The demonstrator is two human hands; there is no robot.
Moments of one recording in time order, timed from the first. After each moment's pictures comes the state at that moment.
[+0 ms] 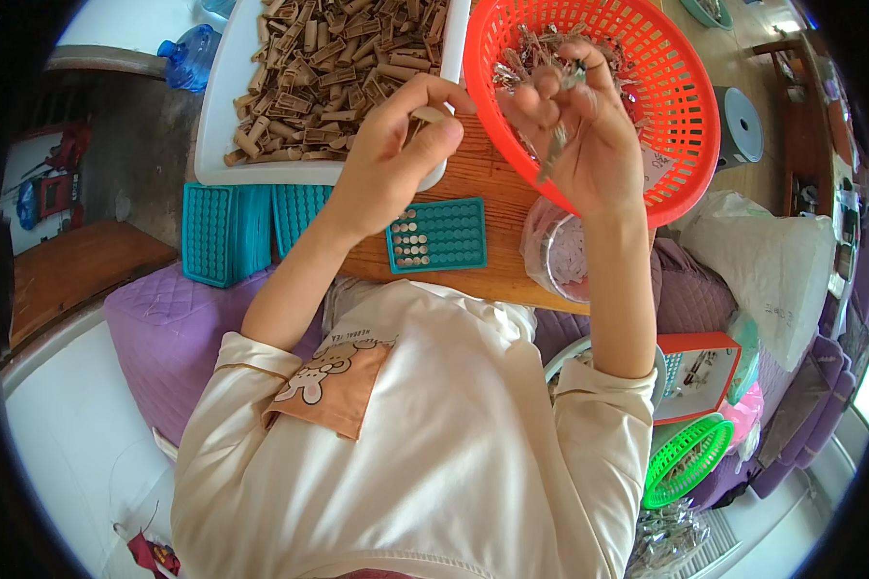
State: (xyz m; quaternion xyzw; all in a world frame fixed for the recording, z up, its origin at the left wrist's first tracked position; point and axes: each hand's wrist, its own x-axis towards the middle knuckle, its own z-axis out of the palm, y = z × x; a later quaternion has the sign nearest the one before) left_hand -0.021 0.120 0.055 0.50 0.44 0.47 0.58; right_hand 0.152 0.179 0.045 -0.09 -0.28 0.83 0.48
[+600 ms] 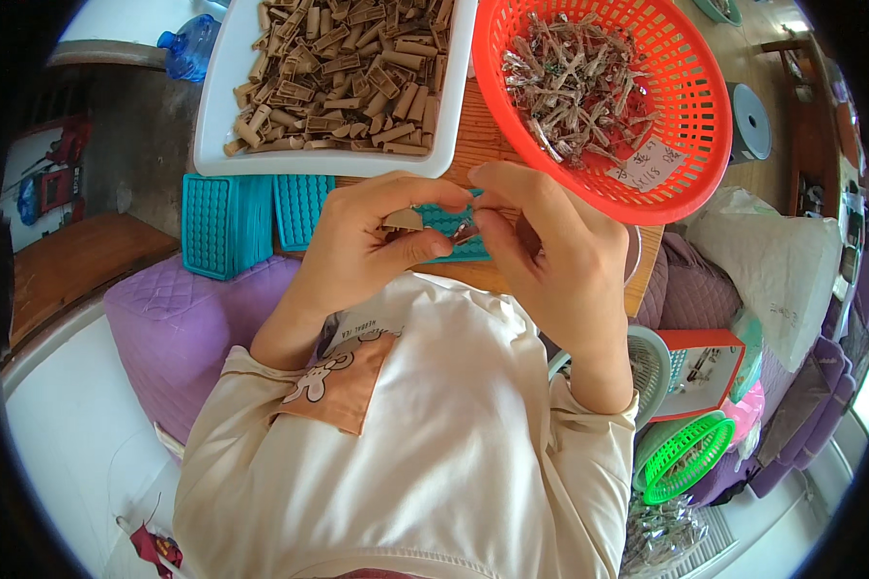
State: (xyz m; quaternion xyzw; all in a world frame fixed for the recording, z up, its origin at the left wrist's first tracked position) left_hand -0.033 0.068 0.063 0.63 0.46 0.40 0.48; right_hand 0.136 0.097 0.090 -0.44 -0.76 0.34 0.34
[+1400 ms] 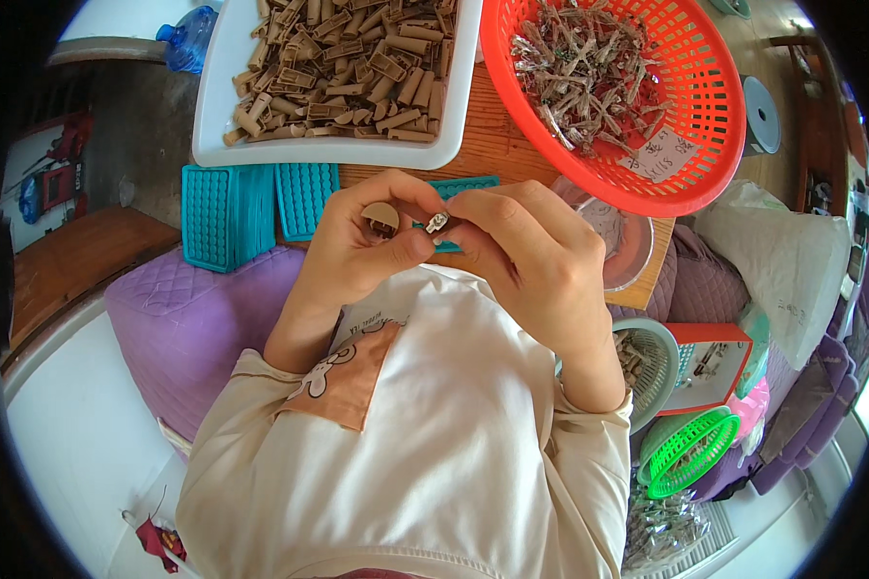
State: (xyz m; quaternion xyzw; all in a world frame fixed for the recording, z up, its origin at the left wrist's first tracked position) left_hand -0.039 0.052 0.046 0.47 0.42 0.47 0.62; right_hand 0.129 0.089 0.076 -0.37 -0.80 0.30 0.35
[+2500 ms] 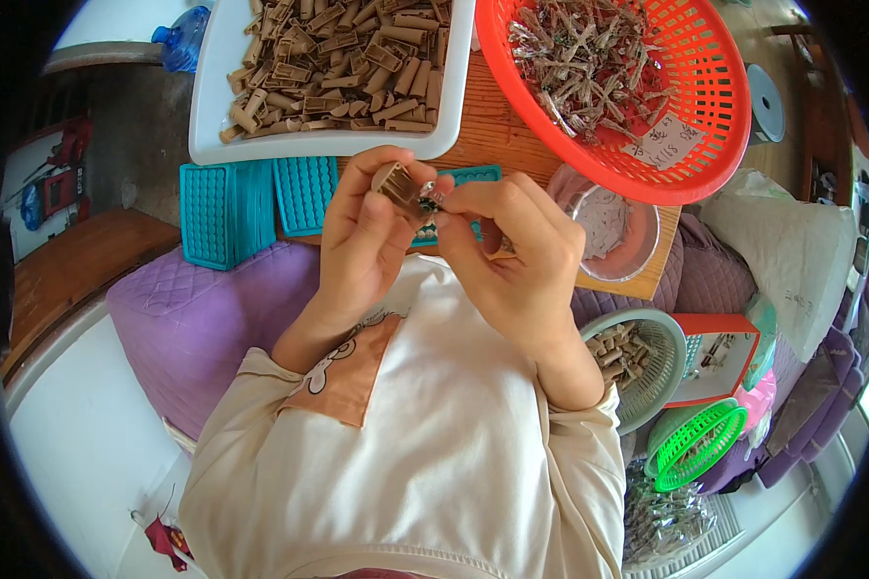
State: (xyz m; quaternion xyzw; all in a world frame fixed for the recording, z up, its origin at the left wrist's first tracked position) left_hand -0.013 0.039 0.023 0.22 0.28 0.64 0.68; right_hand 0.116 0.070 0.055 -0.45 -0.67 0.40 0.43
